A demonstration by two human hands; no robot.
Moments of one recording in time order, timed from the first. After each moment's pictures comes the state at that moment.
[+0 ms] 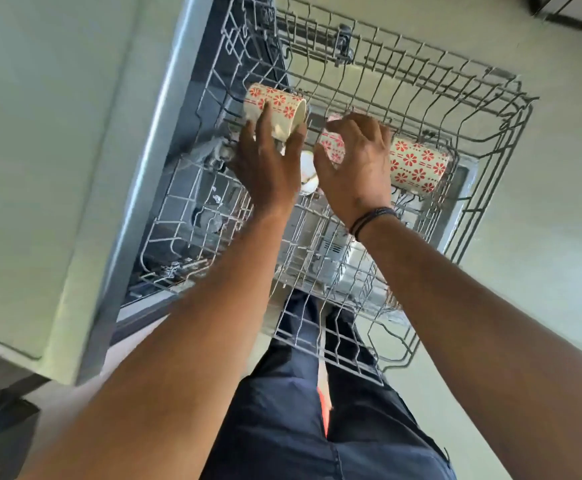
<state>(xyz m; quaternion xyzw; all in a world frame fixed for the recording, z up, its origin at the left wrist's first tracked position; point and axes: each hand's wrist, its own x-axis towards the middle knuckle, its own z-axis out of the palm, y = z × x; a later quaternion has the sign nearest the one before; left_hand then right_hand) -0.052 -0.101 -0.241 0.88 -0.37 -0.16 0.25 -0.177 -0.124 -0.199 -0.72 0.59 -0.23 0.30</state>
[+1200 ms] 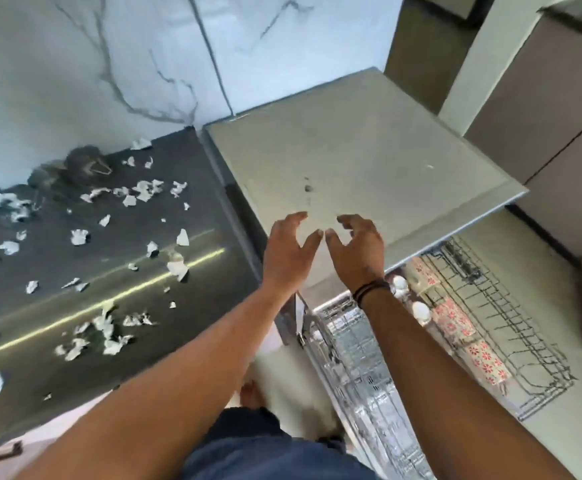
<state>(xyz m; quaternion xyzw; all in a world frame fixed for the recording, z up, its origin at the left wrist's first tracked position) 0.079 0.171 0.021 0.86 -0.19 -0.07 0.47 0.009 0.062 0.045 -0.84 0.32 -0.18 0.40</state>
